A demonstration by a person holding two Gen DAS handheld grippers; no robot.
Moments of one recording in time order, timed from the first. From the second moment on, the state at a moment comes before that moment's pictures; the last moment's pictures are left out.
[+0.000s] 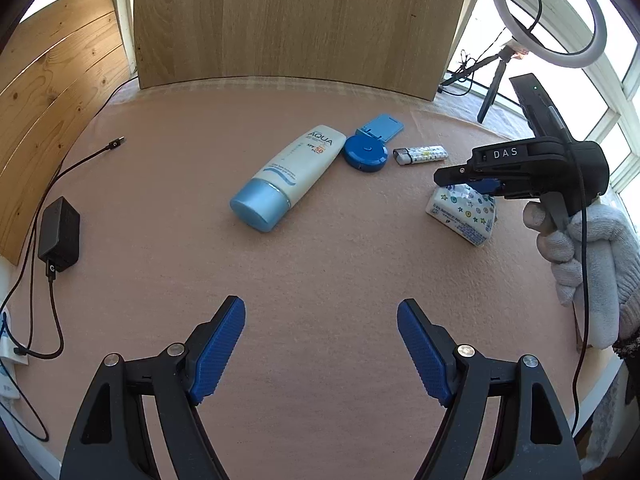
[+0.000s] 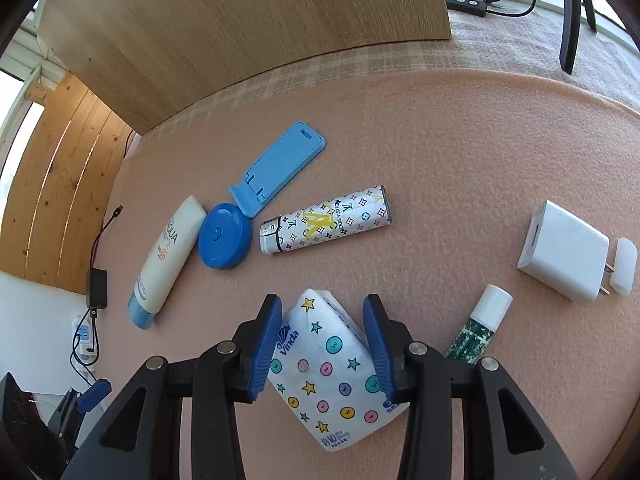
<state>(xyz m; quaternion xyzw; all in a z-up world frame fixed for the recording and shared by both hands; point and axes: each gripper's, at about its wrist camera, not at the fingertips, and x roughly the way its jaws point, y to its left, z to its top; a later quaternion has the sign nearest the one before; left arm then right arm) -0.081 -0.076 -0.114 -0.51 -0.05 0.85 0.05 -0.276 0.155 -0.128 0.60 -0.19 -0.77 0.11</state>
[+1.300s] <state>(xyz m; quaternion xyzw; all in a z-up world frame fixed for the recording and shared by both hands) -0.089 0.064 -0.154 -0.55 -0.06 0.81 0.22 -0.146 0.176 -0.116 0.59 -0.18 -0.77 0.15</state>
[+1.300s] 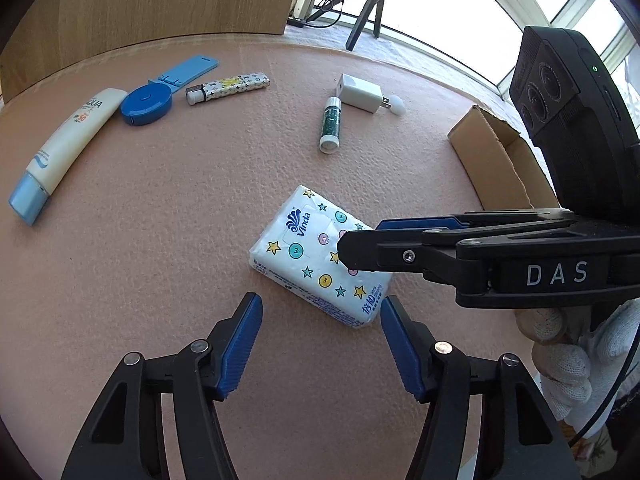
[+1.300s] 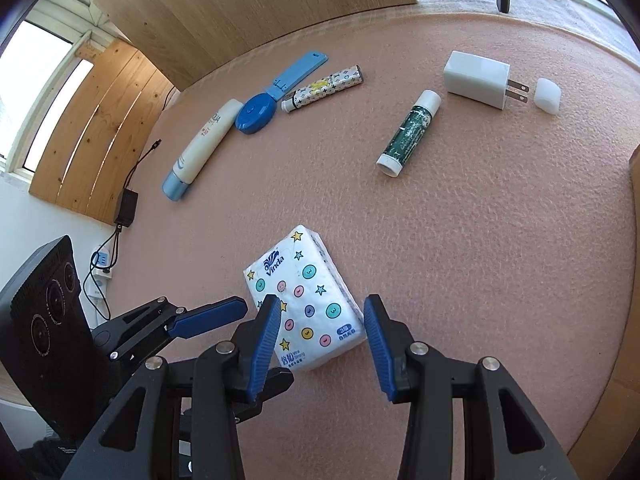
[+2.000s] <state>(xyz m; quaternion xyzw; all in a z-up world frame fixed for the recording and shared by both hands) -0.088 0.095 -0.128 -0.52 -0.02 0.81 0.26 -0.120 0.192 -0.099 0.56 -0.19 -0.79 0.14</state>
